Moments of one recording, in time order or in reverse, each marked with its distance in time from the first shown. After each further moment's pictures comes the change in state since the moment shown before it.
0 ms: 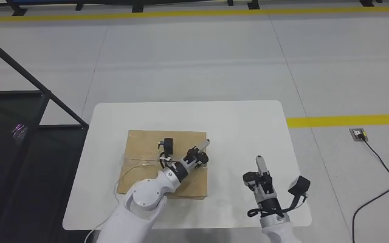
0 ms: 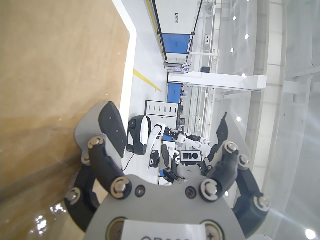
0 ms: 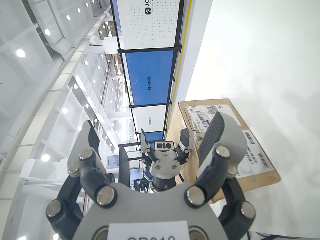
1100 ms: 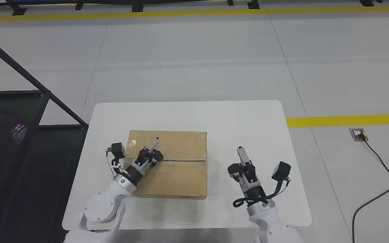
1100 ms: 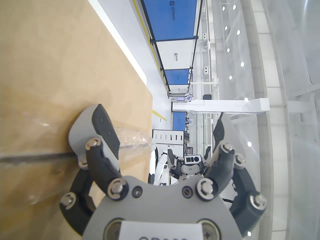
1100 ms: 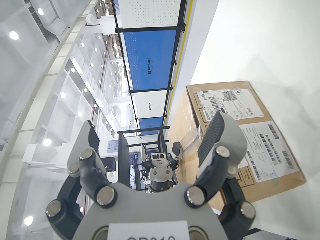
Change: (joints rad) left arm 0.280 0.076 -0.446 -0.196 0.075 -0.063 -0.068; right arm 0.165 0.001 -0.091 0.092 -0.004 0.061 0.053
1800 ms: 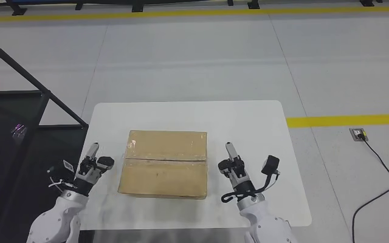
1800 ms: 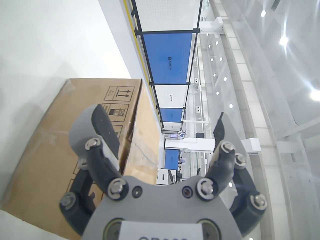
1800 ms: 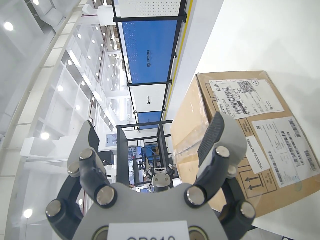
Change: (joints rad) left arm 0.134 0.038 -0.340 0.064 -0.190 -0.077 -0.067; right arm 0.059 -0.007 -0.062 0.026 -0.008 0.035 -0.029
